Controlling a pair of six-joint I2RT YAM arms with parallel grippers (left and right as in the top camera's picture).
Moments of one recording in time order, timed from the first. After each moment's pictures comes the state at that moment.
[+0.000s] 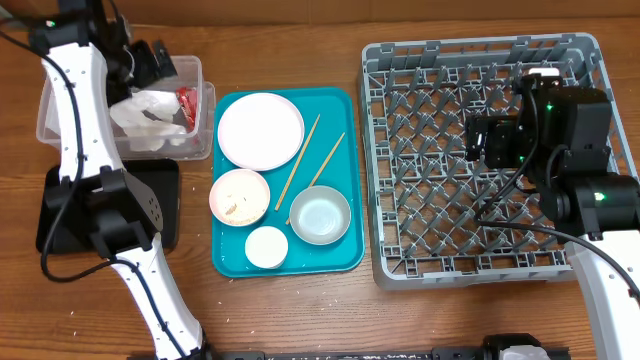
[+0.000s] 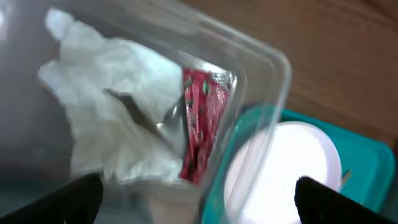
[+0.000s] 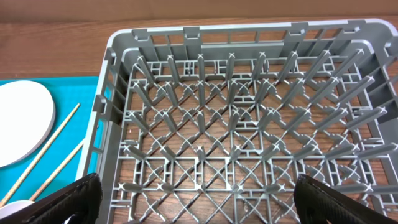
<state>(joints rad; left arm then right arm) 0.26 2.35 2.52 -1.40 0.19 -0.19 0.05 1.20 1.23 -0.76 -0.05 0.04</state>
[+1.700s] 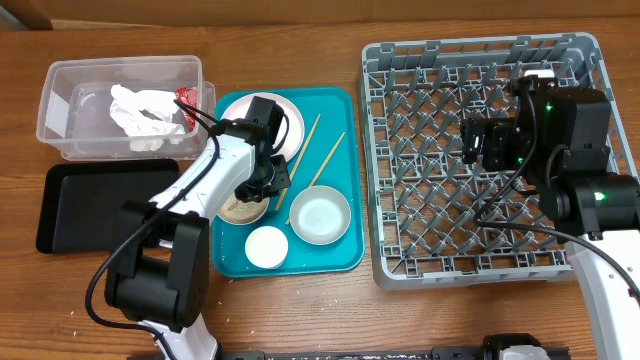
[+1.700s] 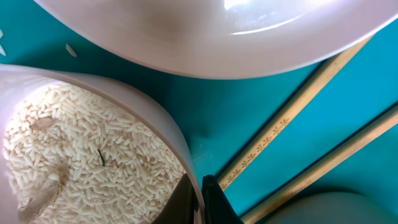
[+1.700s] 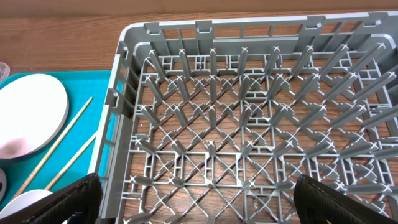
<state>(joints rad) -0.29 1.88 1.26 -0.88 0.01 -0.53 0.05 1.20 1.23 -0.78 -0.09 0.04</state>
